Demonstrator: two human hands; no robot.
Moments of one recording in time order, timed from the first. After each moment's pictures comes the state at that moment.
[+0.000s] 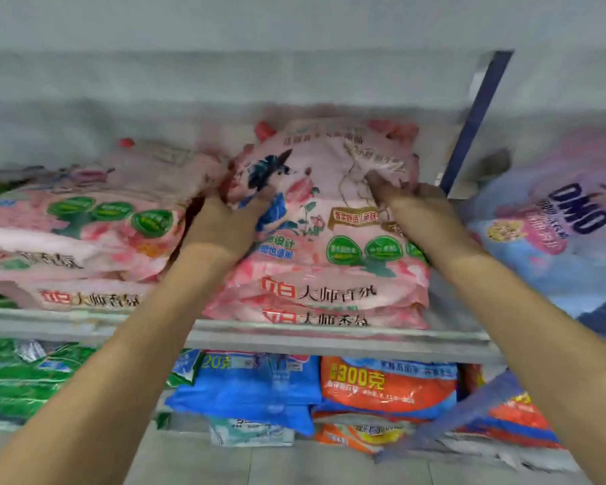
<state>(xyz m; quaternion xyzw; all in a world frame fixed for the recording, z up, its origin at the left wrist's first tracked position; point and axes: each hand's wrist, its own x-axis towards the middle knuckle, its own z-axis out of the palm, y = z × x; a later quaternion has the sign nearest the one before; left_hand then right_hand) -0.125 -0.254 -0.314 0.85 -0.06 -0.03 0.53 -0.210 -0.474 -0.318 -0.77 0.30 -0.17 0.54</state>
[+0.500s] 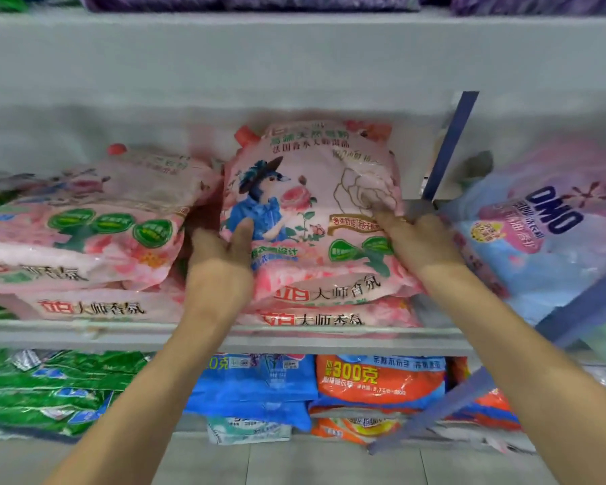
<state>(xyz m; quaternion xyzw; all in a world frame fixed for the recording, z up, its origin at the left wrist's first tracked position) -0.157 -0.239 -0.344 0.84 -0.02 0.03 0.54 -0.244 -0.461 -0.315 -0.81 0.35 -0.12 0.45</state>
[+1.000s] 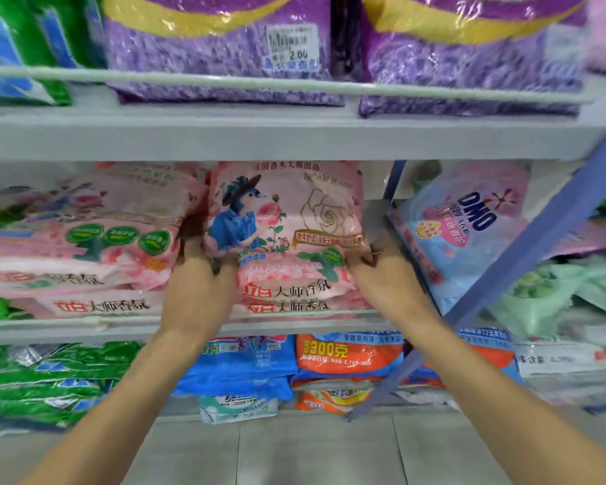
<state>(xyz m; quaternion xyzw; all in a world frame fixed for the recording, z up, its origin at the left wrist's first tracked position) -0.194 -0.213 -0.314 0.90 -0.11 0.01 0.41 -0.302 -0.430 -0.315 -0.82 0.33 -0.13 0.44</state>
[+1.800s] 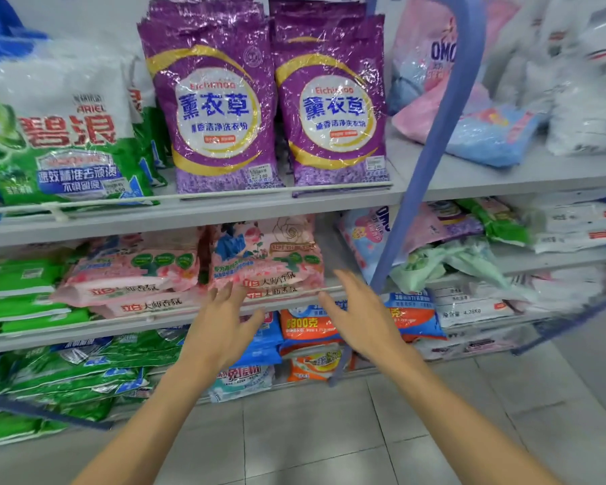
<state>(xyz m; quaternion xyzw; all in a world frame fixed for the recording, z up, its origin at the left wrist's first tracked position) -0.309 -0.159 -0.209 0.93 -0.29 -0.15 0.19 -0.446 -0.356 -0.205 -0.91 0.28 -0.06 0.31</state>
